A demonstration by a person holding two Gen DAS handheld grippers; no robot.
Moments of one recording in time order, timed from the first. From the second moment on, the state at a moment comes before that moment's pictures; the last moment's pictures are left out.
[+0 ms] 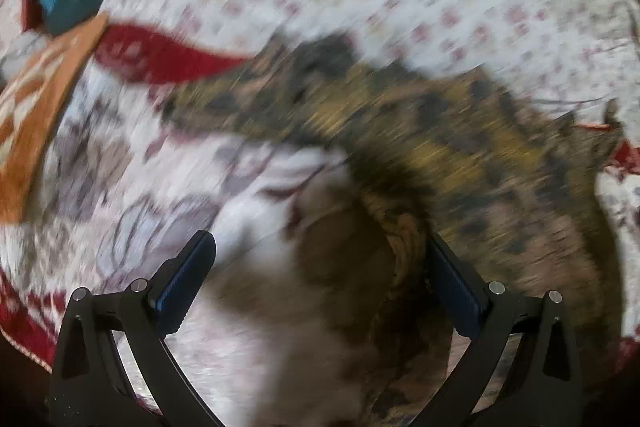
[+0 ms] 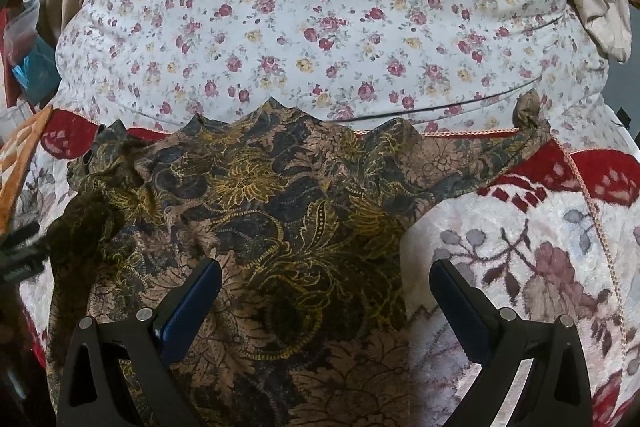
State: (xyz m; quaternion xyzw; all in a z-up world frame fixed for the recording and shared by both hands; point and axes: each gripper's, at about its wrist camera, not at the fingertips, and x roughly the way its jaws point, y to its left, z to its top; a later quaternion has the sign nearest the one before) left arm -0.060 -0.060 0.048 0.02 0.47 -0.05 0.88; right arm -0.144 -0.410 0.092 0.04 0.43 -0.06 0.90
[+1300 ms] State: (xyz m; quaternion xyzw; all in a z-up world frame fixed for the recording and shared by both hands) left arm 0.086 0.096 0.147 -0.03 0.39 0.00 0.92; right arm -0.127 -0.415 0.072 0.08 0.45 -0.03 0.89
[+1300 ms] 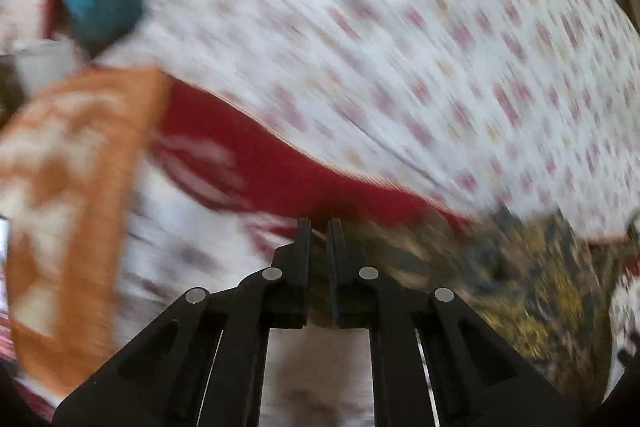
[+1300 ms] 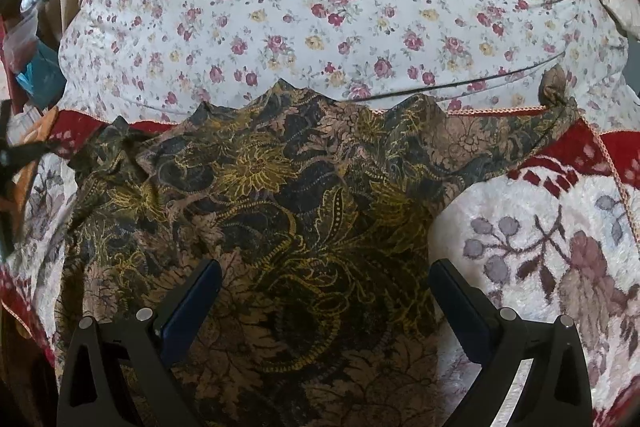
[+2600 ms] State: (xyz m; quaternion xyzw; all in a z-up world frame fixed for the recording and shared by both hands) left arm 0.093 -0.015 0.054 0.00 0.45 -0.18 0.87; right arm -0.113 -0.369 0.062 0.07 0.47 0.04 0.88
